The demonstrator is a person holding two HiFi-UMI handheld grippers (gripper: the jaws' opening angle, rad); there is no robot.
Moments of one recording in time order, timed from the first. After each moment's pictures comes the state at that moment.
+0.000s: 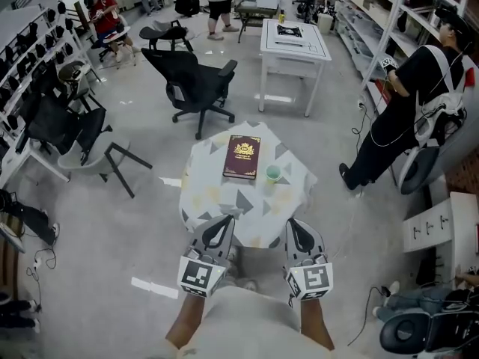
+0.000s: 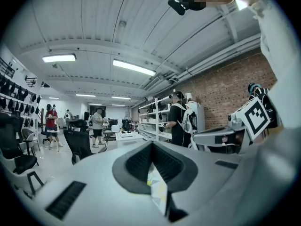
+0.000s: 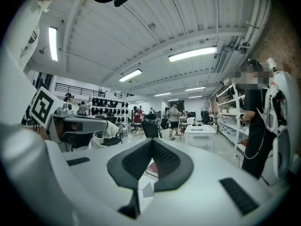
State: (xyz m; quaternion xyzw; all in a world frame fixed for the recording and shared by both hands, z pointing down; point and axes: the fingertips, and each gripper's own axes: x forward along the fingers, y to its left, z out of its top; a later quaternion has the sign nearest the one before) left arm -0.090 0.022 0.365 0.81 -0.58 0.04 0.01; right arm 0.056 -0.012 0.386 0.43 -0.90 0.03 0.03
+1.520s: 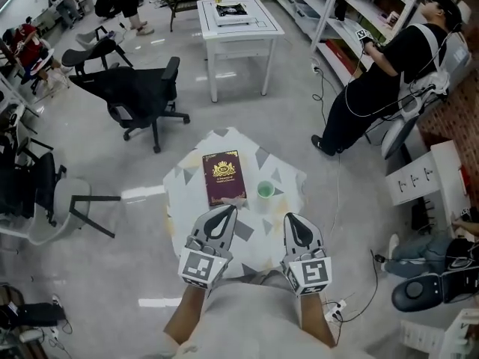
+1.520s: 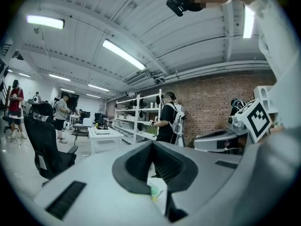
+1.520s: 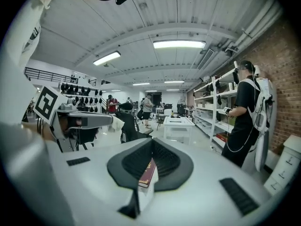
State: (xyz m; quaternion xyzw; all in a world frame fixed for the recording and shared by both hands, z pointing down) left arm -0.146 -0.176 0.395 0.90 -0.42 0.02 0.05; right arm -0.010 -0.150 0.413 0.56 -0.82 0.06 0.09
